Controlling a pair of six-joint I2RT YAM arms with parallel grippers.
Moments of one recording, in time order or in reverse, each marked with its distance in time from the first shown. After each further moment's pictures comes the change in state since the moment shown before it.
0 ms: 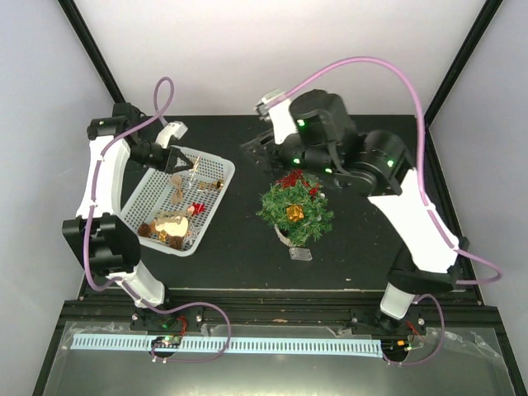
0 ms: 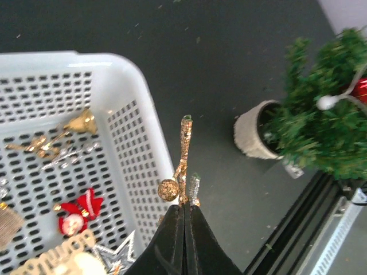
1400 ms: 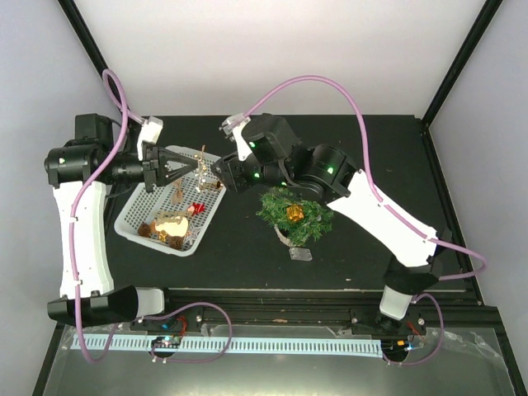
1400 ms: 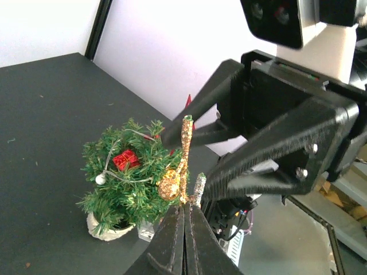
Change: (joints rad) left arm 0.023 -0.363 0.056 -0.166 0.609 0.018; right arm 0.100 0.074 -0.228 0.218 -0.003 0.112
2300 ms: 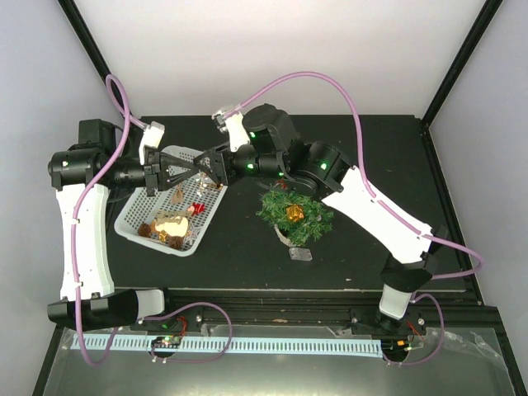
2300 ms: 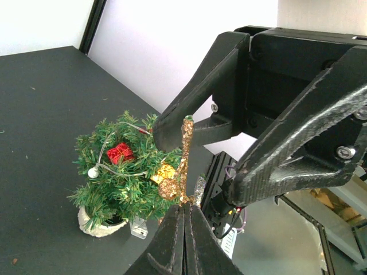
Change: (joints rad) left arm 0.000 -0.034 -0.075 -0.003 0.020 0.009; right arm -0.041 -0.002 -0.053 0.218 -0.212 0.076
